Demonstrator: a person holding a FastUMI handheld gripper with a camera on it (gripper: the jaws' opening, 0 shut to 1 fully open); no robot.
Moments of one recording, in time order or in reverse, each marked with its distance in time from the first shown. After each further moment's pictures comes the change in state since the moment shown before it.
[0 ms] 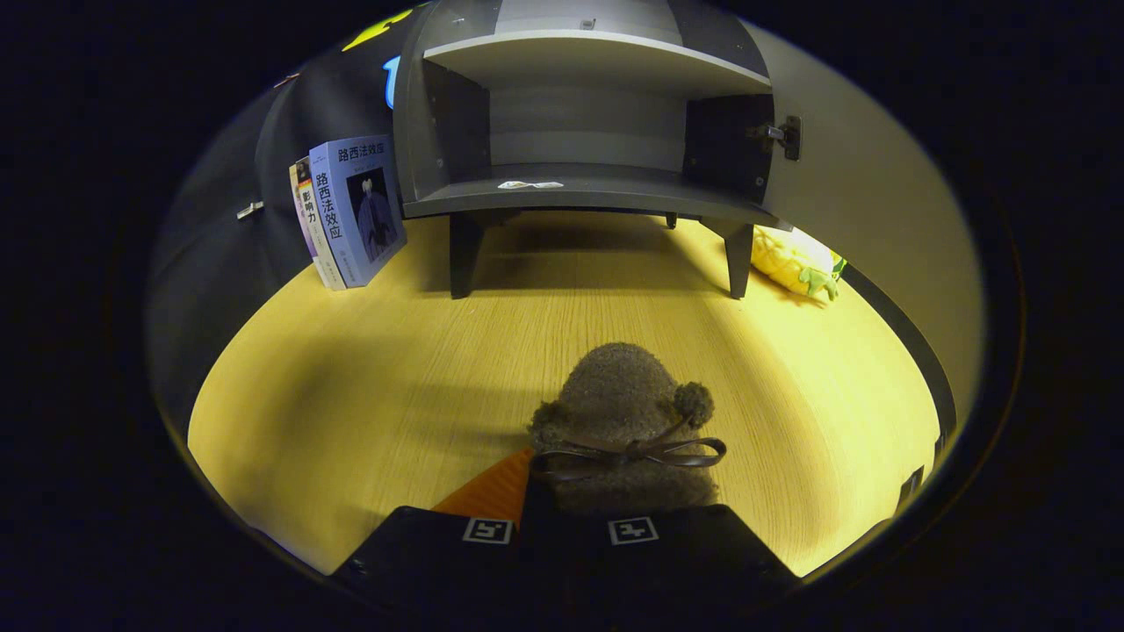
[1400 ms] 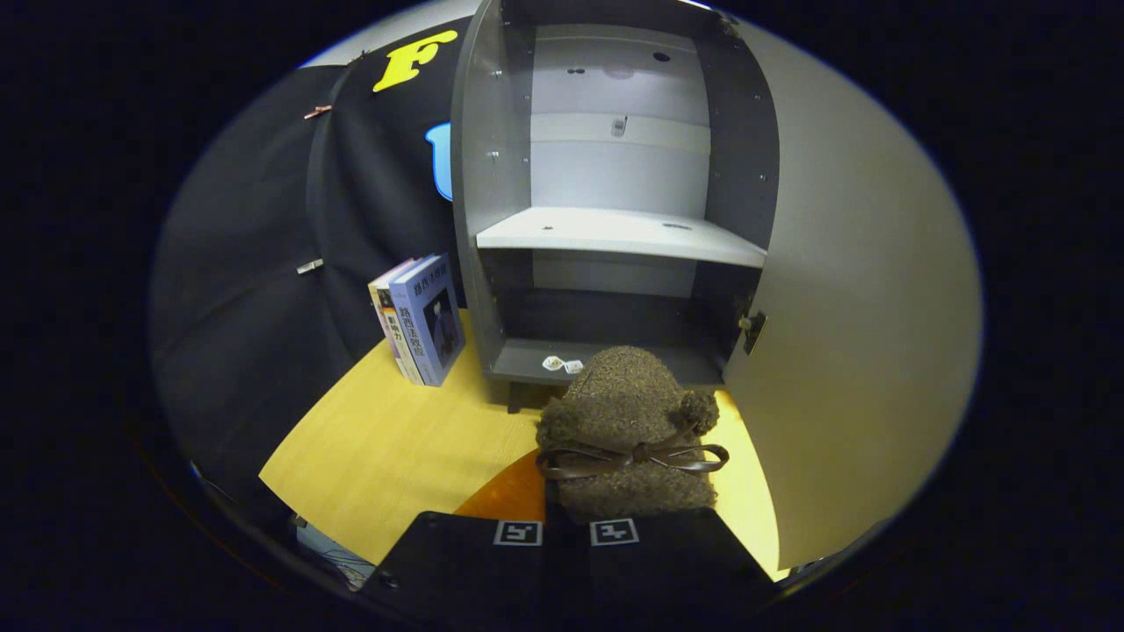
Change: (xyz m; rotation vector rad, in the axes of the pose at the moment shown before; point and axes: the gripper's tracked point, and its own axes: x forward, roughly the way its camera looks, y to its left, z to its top) arm -0.187 0.005 0.182 -0.073 -0.176 0.145
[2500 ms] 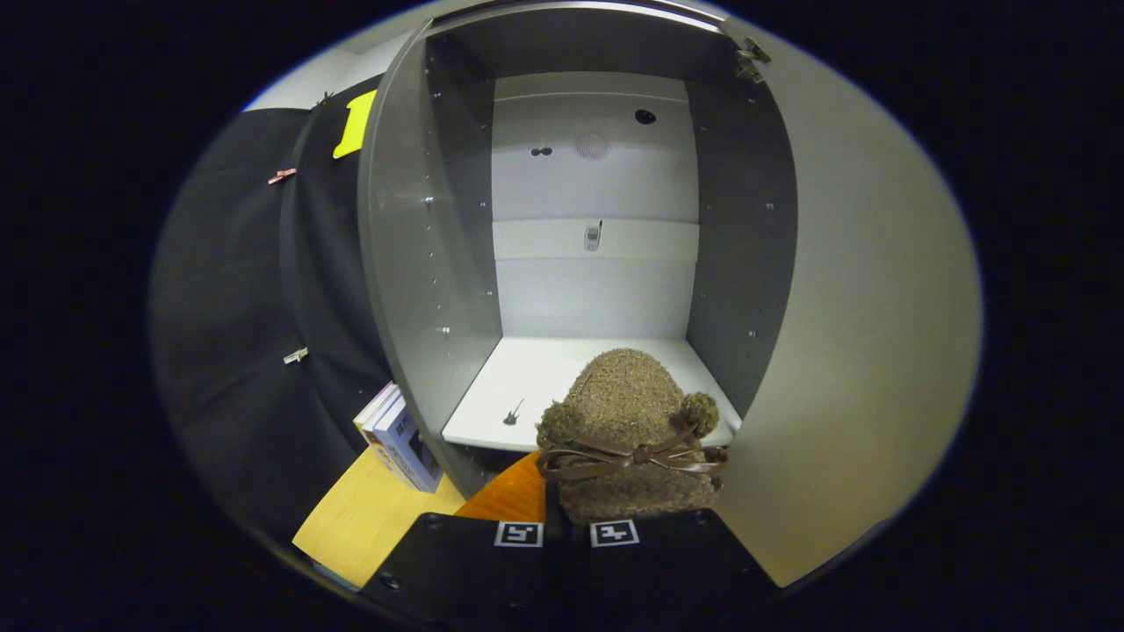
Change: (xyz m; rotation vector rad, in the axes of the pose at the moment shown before) arm 0.048 -0.036 0.220 0.032 -0.149 -0.059
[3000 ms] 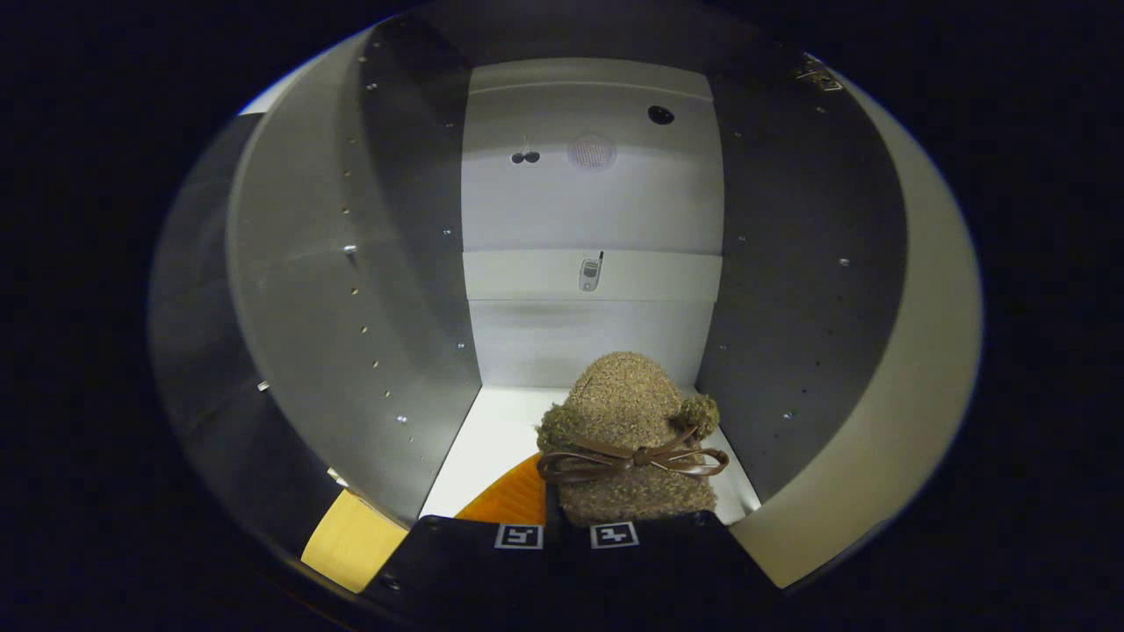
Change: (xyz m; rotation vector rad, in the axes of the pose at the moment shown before) arm 0.105 0.003 0.060 0.022 0.018 -0.023
